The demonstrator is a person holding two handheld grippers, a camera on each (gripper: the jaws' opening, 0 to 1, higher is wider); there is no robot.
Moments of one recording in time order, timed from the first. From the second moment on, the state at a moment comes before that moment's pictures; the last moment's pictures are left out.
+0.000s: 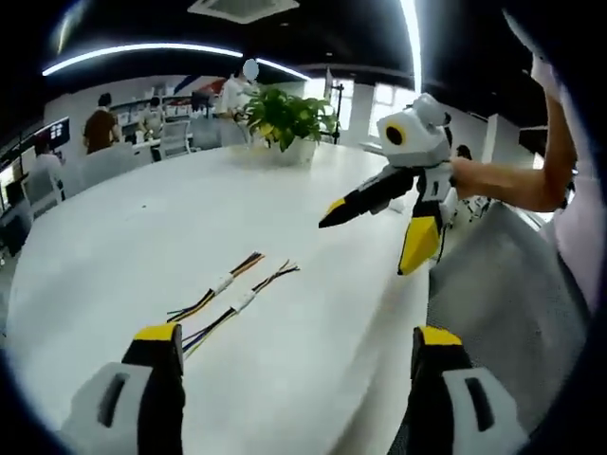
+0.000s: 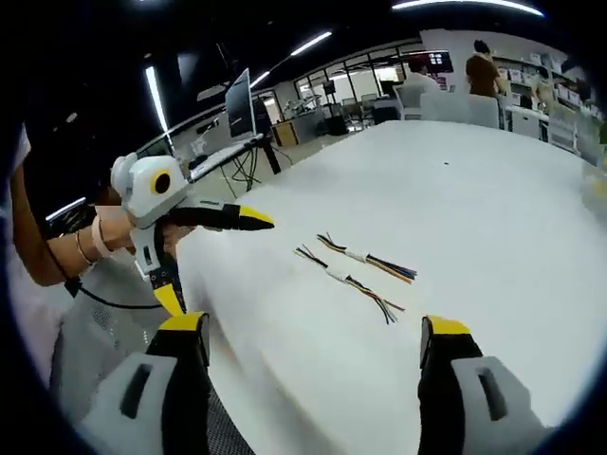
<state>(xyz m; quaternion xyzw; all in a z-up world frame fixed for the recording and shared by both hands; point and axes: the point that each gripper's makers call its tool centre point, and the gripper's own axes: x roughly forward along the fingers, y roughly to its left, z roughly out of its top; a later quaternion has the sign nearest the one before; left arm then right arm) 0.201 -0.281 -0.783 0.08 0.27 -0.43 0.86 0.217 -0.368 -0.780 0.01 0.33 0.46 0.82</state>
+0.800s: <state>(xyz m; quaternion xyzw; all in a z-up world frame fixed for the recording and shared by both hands) 0.168 -0.266 -0.768 0.06 0.29 -0.36 0.88 0.182 -0.371 -0.769 -0.11 0.32 0.42 0.85</state>
